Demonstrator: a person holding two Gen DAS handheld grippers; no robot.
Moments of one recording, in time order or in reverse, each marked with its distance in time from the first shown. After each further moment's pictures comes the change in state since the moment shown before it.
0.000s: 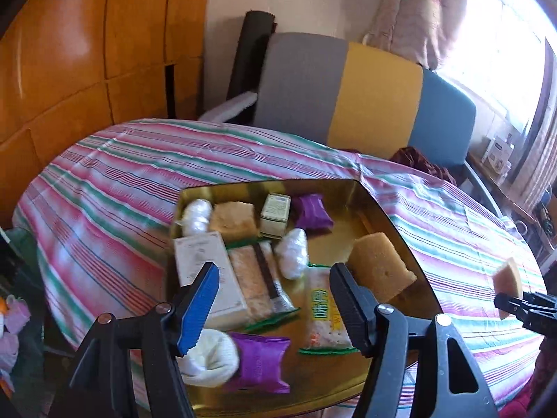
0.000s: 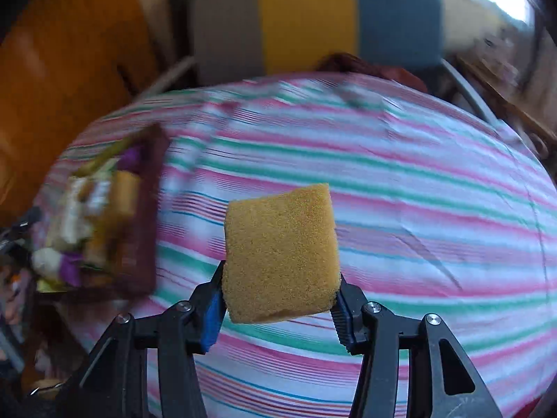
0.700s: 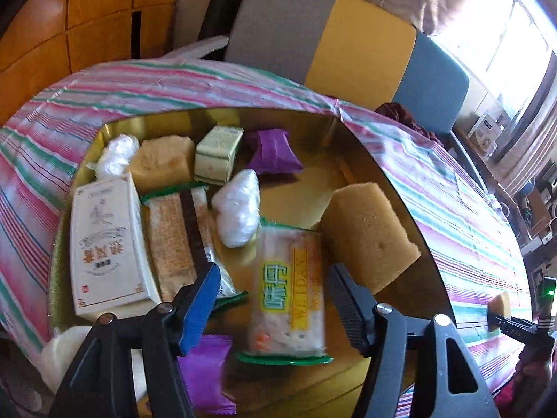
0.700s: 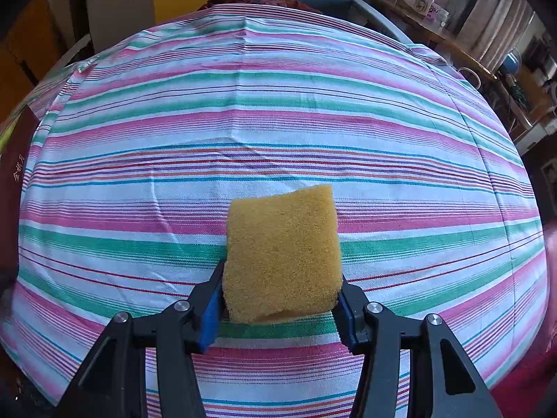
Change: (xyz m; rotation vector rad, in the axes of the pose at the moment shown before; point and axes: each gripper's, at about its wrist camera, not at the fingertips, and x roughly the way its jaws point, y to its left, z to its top) left arm 0.076 -0.031 -0.023 -0.015 0.200 -0.126; right arm 0.034 -0.135 -0.066 0.215 0.210 -0.342
